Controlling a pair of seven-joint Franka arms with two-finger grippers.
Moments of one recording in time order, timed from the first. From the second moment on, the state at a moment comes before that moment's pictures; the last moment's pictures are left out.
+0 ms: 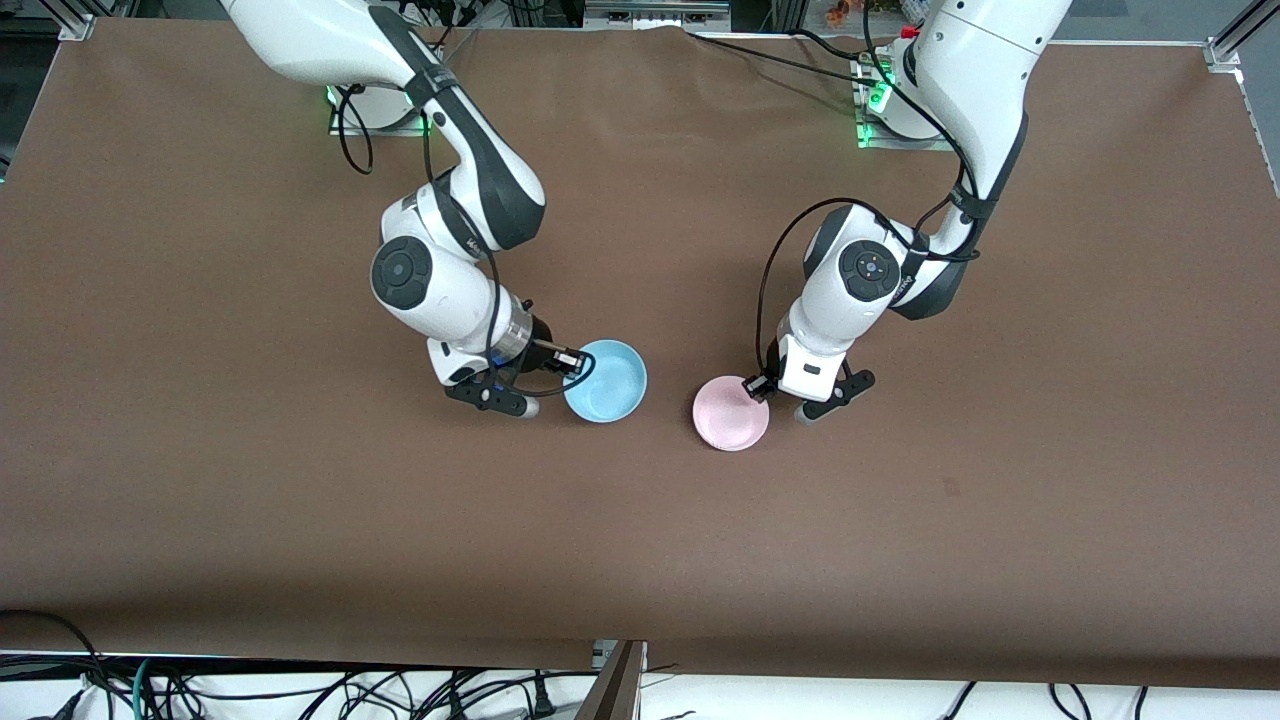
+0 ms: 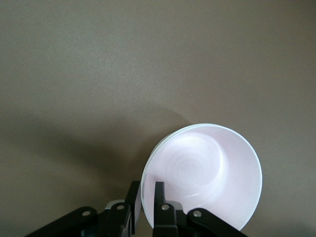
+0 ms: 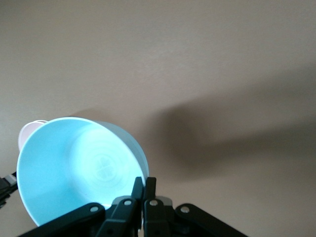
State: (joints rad) left arm -0.35 0.55 -0.13 -1.89 -0.09 2.63 -0.95; right arm 0.45 0.58 0.13 -1.59 0.30 2.34 0.68
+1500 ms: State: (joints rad) left arm 0.04 0.33 -0.10 -1.33 -0.09 1.74 -0.47; right arm 0.66 0.92 0.12 -1.22 0.10 2.52 0.94
